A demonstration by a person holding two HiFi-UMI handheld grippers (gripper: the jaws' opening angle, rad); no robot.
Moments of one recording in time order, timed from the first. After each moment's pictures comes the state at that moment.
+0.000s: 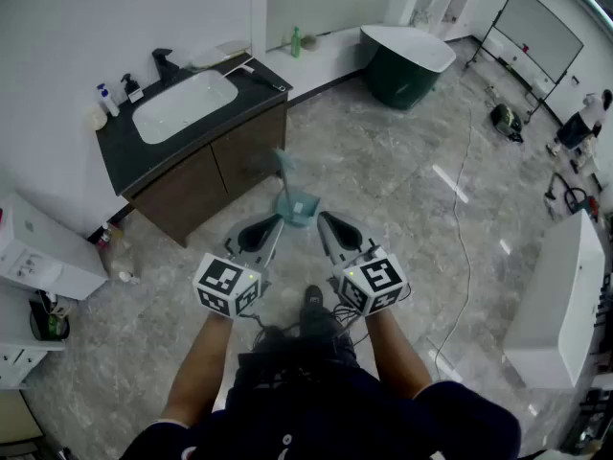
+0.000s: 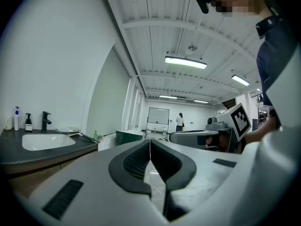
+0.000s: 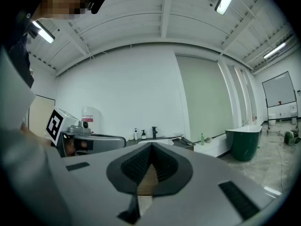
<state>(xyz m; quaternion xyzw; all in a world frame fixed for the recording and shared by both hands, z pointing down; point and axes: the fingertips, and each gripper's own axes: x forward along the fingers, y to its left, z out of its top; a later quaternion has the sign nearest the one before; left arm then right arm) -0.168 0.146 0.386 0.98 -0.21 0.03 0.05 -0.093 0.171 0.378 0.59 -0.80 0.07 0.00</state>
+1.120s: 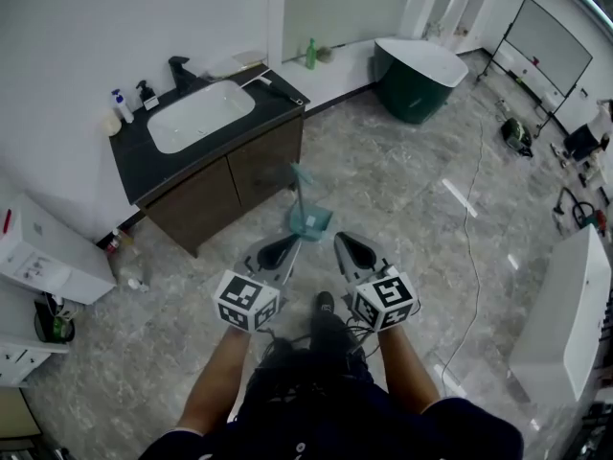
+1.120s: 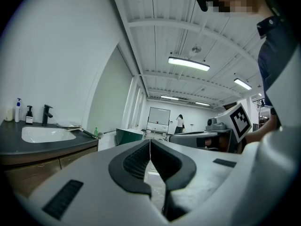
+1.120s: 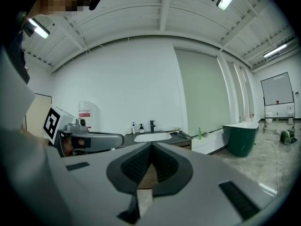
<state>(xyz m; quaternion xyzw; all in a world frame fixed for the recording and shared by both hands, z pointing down) -0.173 0.134 0.406 0.97 -0.21 0.03 0.08 -0.096 0.158 0.403 0.60 -0.79 0.09 0.03</state>
